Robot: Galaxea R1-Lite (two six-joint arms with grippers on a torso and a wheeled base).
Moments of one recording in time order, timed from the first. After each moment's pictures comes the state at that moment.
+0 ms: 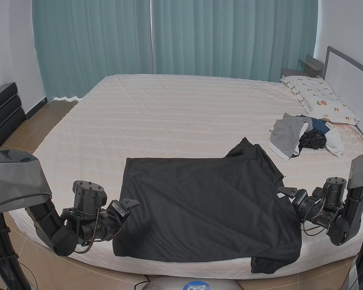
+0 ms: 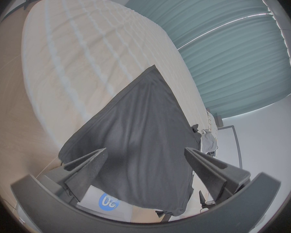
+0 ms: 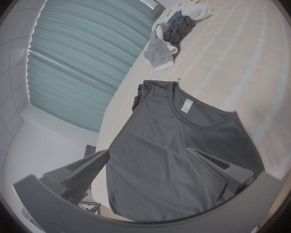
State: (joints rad) left arm -0.39 2.06 -0.42 -0.98 -0.01 -1.16; right arm 0.05 2.20 -0.22 -1.55 0.26 0.93
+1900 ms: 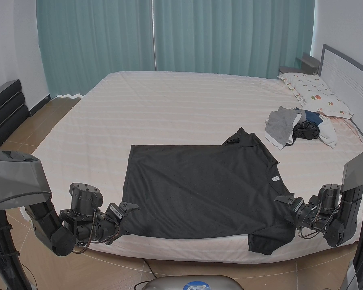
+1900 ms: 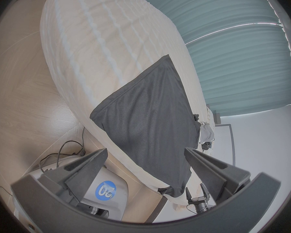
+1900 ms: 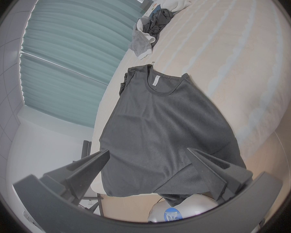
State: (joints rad) left arm -0.35 2.09 -0.40 -1.00 -0.14 -1.22; right arm 0.02 2.31 -0.23 -1.55 0.31 0.94
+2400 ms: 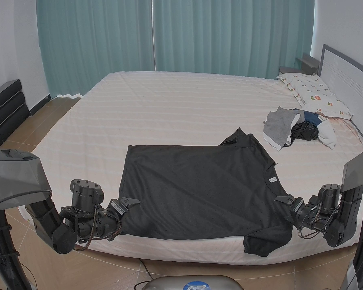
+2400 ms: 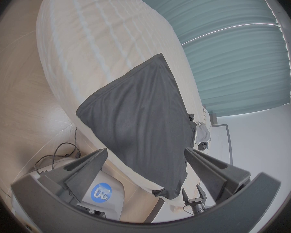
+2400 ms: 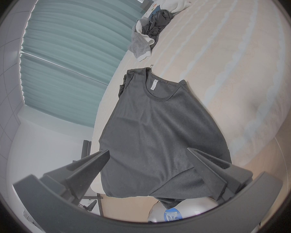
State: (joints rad) left arm -0.34 2.08 -0.43 -1.00 -0.14 -1.22; right arm 0.03 2.31 -0.23 -1.55 0.31 0.94
